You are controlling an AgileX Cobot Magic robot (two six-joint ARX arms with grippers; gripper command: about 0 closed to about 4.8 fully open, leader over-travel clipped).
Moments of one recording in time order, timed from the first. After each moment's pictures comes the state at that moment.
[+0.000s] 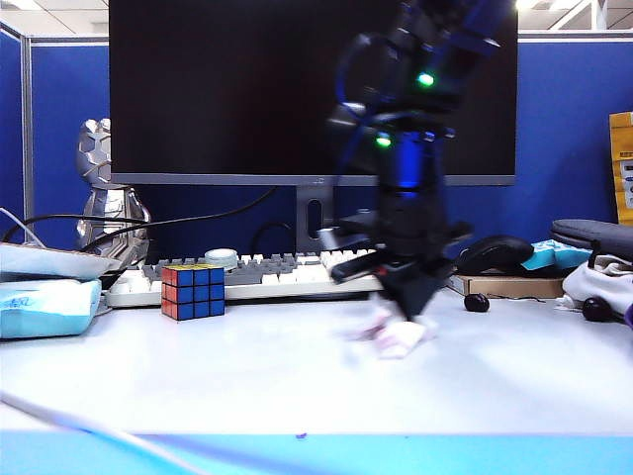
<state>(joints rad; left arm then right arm) -0.11 0.01 0.01 -0.16 0.02 0.00 0.53 2.06 1.50 -0.66 0.24 -0.04</state>
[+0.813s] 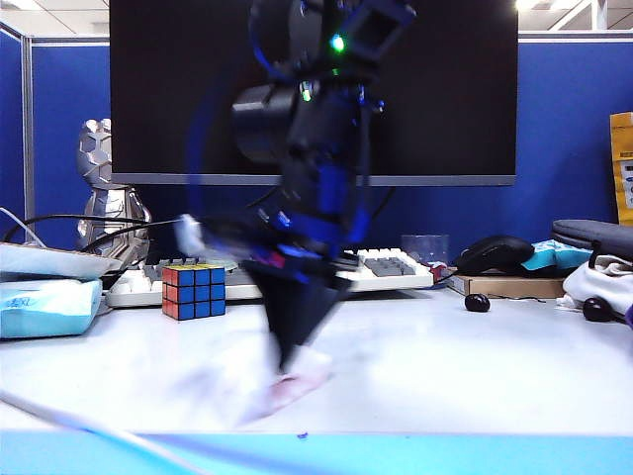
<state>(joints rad) -0.11 0.01 0.01 -0.16 0.02 0.00 0.75 2.09 1.58 -0.90 -0.16 -0.20</state>
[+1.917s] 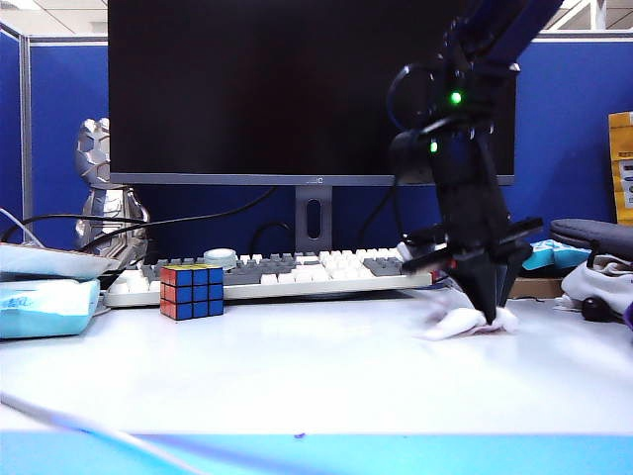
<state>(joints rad) -0.11 0.01 0.01 -0.16 0.02 -0.01 0.37 2.19 1.77 -1.07 0.25 -0.01</state>
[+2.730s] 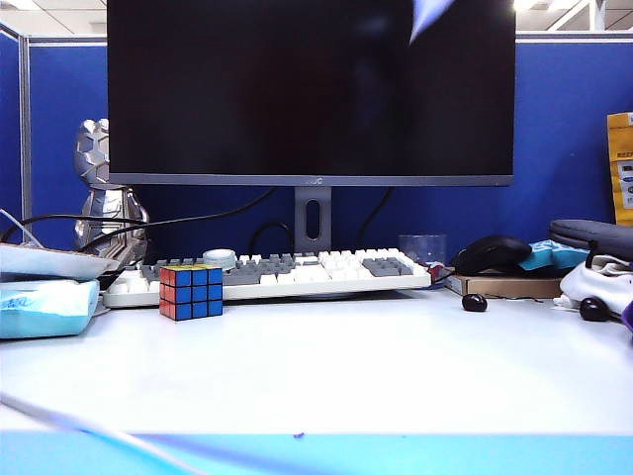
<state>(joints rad) -0.11 0.01 0.01 -0.16 0.02 0.00 0.46 1.67 2.40 -1.38 0.15 0.03</state>
